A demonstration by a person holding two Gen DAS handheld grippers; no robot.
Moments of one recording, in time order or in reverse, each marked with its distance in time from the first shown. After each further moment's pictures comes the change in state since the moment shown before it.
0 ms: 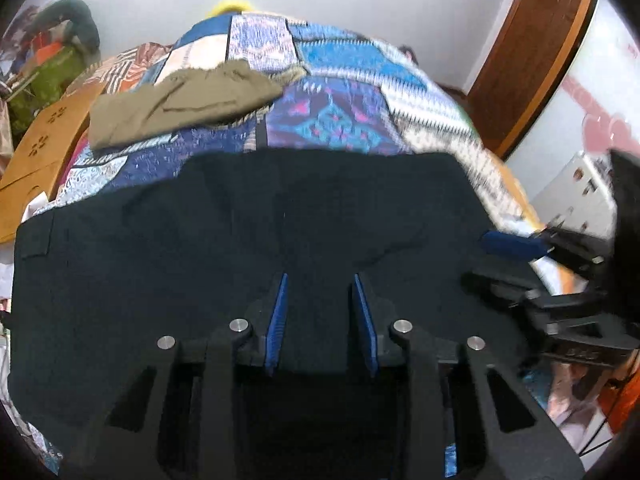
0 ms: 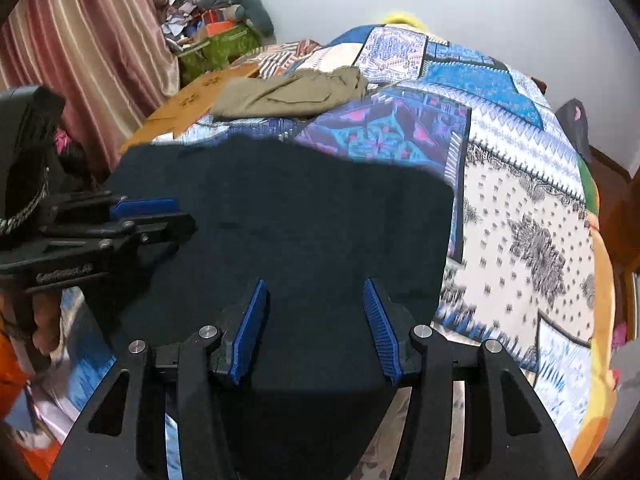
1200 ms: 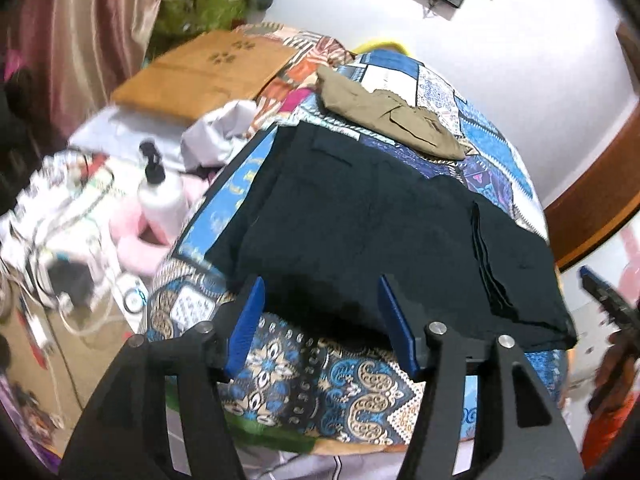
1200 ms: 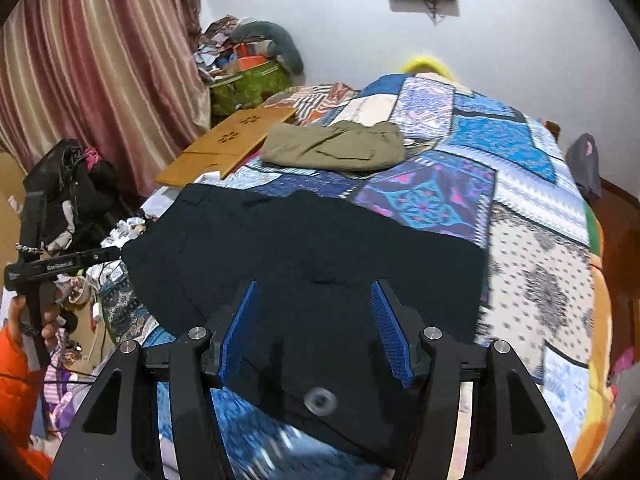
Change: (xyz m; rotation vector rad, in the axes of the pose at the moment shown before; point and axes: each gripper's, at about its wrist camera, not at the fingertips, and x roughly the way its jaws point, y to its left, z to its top) left arm -0.138 0.194 -0.124 -0.532 -0.136 0.132; right arm -0.034 0.060 0.027 -0.031 -0.103 0.062
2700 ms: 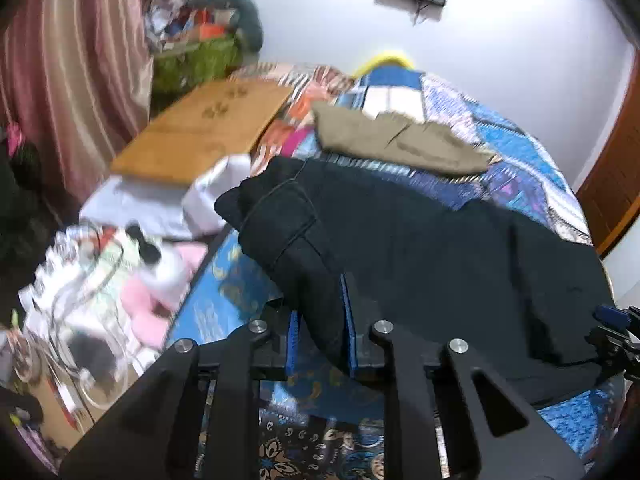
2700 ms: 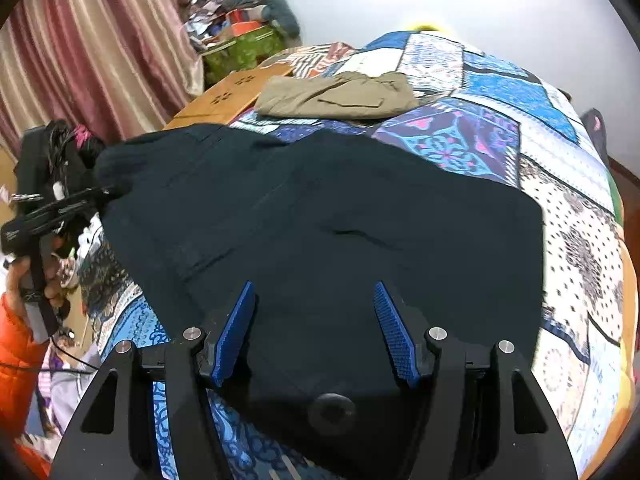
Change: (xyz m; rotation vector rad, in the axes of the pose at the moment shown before) left arm 0.035 -0.048 0.037 0.199 -0.155 0.157; right arm 0.041 -0.001 -0.024 0.042 0.111 -0.008
